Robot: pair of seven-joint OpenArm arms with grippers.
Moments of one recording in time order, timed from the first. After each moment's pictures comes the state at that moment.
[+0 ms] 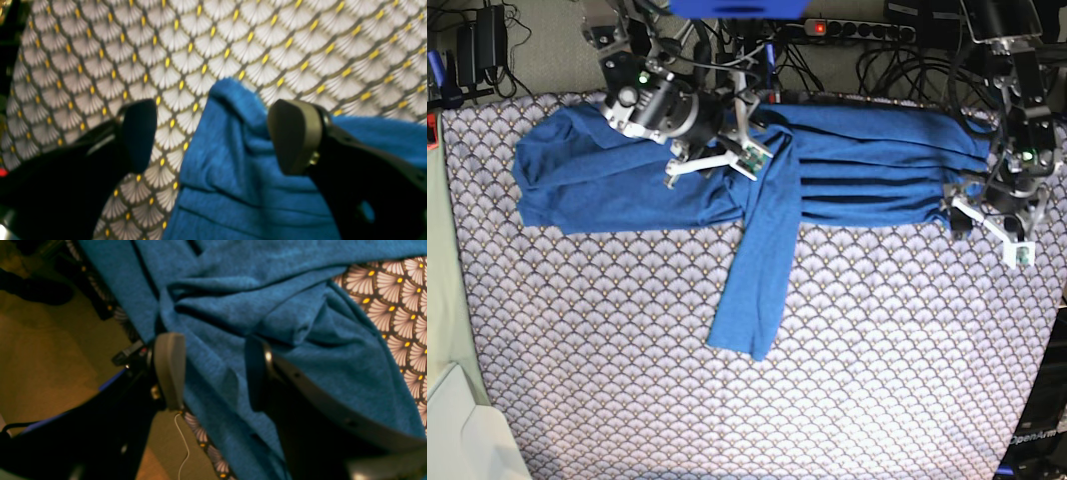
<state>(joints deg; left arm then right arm) 7.5 -18.6 -19.1 97.2 -16.5 -8.9 46.2 -15.4 1.1 -18.9 111.2 -1.4 39.0 -58.5</state>
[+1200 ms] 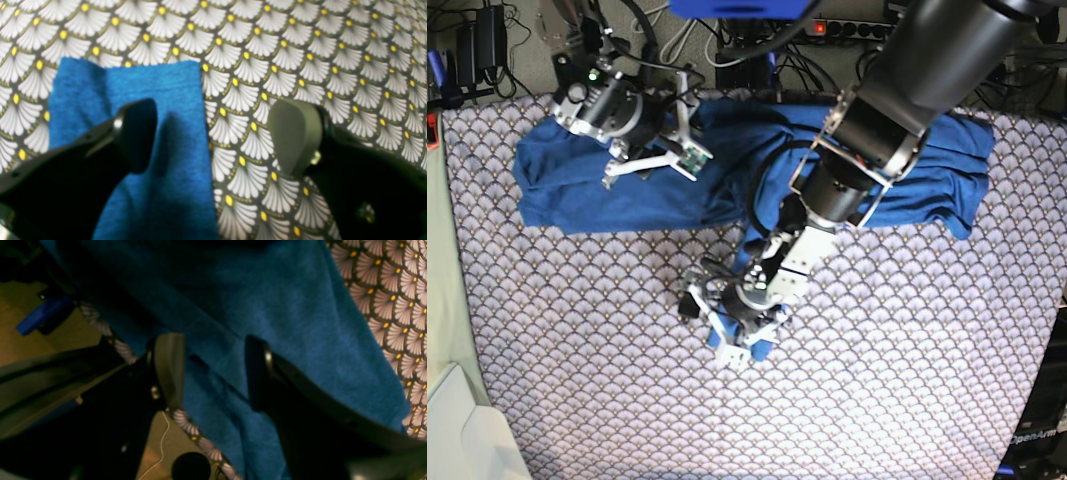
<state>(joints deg) -37.3 8.0 30.2 27.2 -21.3 -5.7 7.3 -17.6 8.9 -12.5 115.3 -1.1 39.0 -59.6</state>
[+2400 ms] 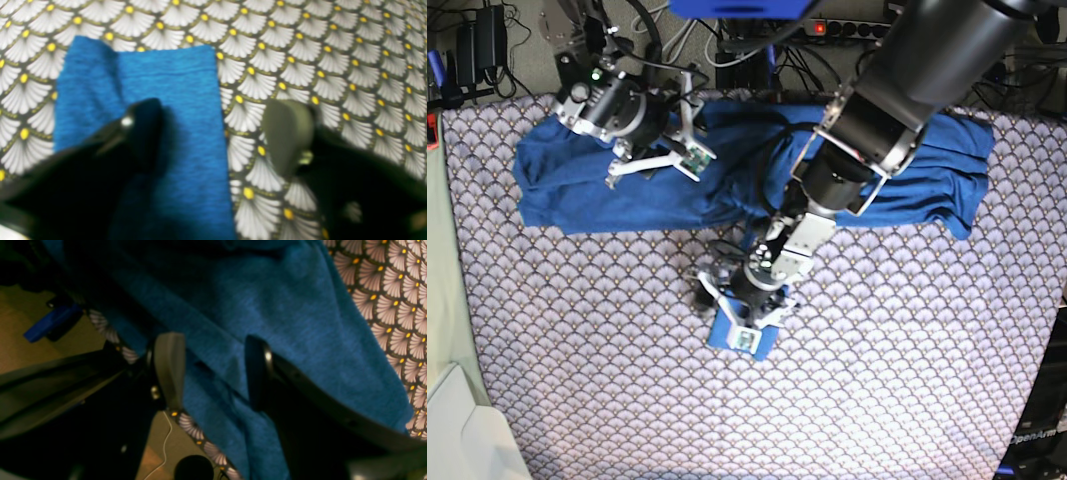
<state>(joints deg) -35.7 8.3 30.6 19.4 -20.6 -5.2 -4.3 -17.6 8.3 -12.5 115.3 -1.1 39.0 -59.6</state>
